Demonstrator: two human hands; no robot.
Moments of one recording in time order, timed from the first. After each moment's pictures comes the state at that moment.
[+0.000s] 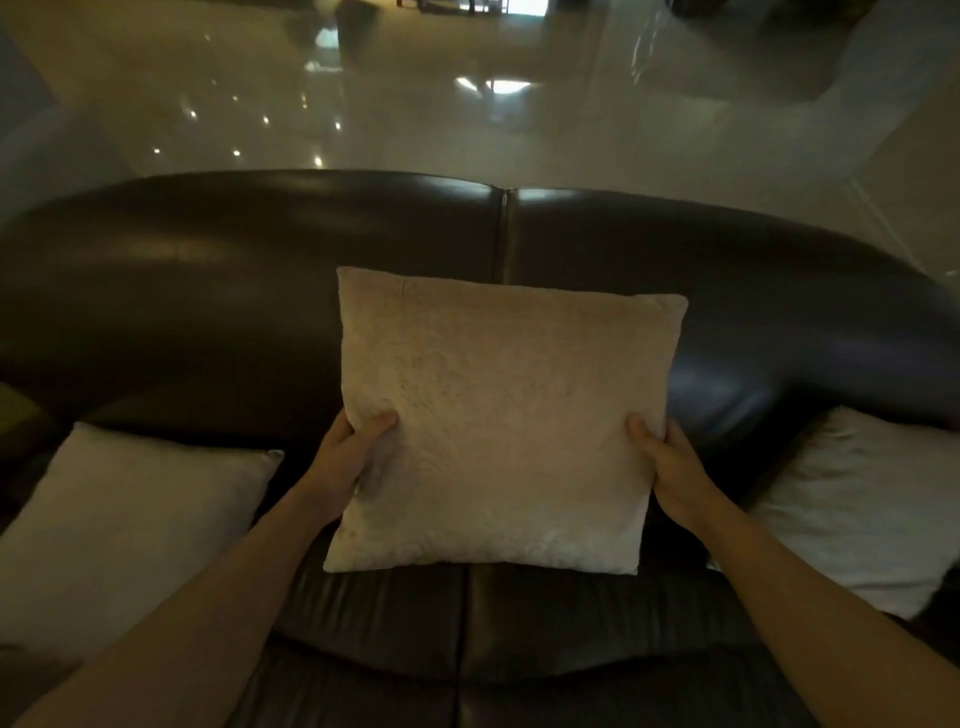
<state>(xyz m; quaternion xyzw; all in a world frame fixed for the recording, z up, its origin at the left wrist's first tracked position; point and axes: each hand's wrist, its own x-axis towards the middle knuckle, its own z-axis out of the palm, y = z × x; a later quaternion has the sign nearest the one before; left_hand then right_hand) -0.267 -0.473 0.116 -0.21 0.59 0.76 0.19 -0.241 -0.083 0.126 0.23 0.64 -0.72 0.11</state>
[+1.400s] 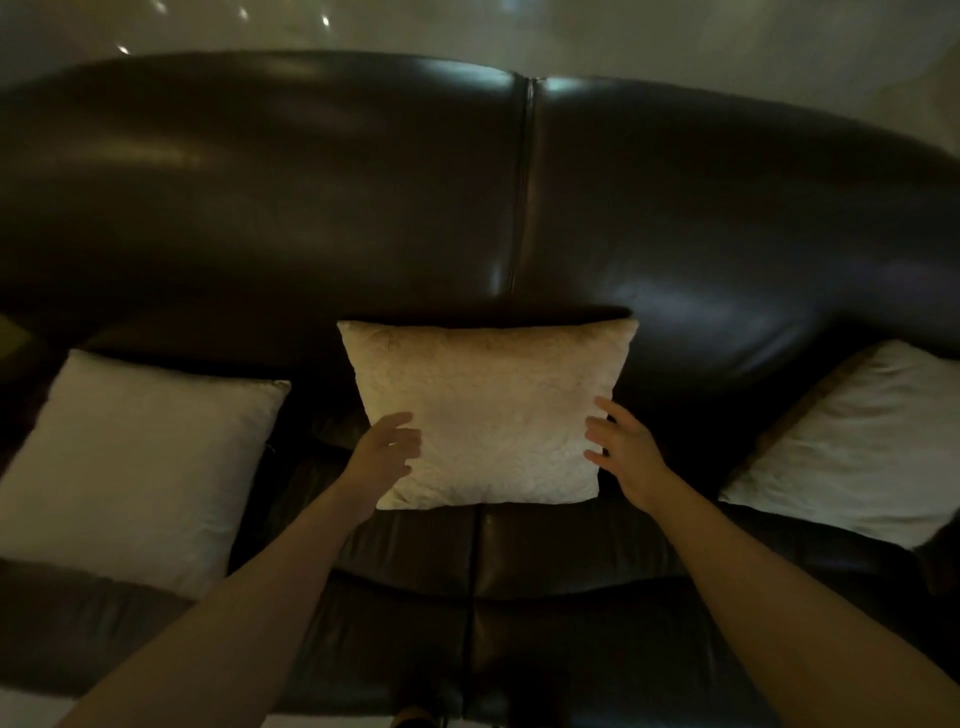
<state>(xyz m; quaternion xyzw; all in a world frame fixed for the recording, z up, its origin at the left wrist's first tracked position) -0.203 -0.462 0.085 -0.27 0.66 0.65 0.26 -0.210 -0.146 0.075 0.32 0.66 -0.66 0.16</state>
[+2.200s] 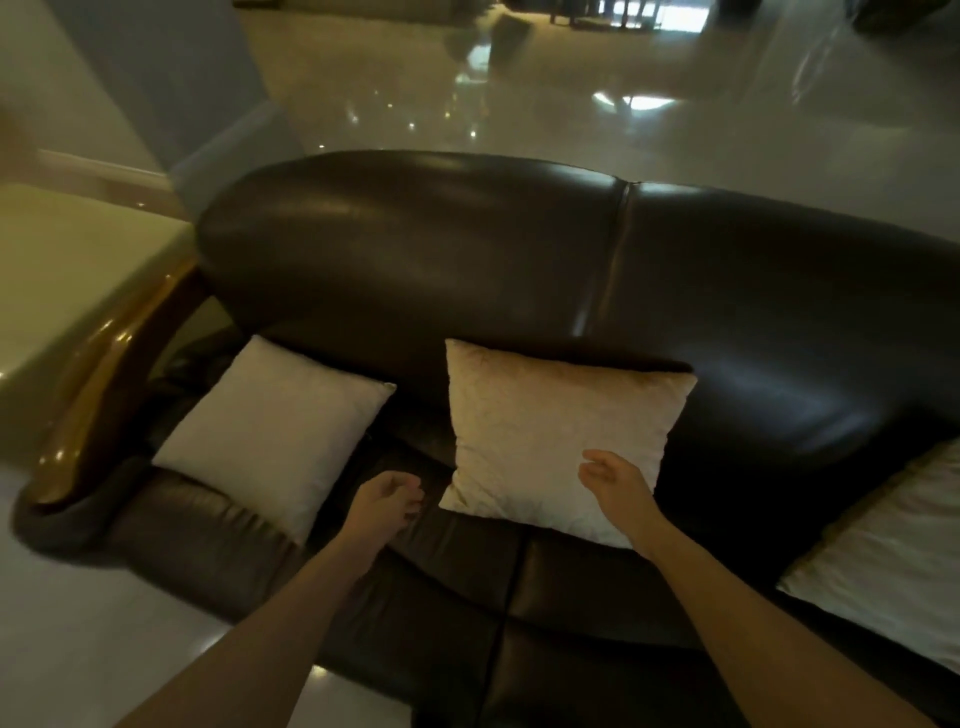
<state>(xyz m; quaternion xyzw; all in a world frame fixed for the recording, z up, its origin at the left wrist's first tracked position) -0.061 -0.509 0.132 -0.36 0.72 0.59 0.12 -0.152 -0.207 0.124 0.08 0.81 -0.53 0.22</state>
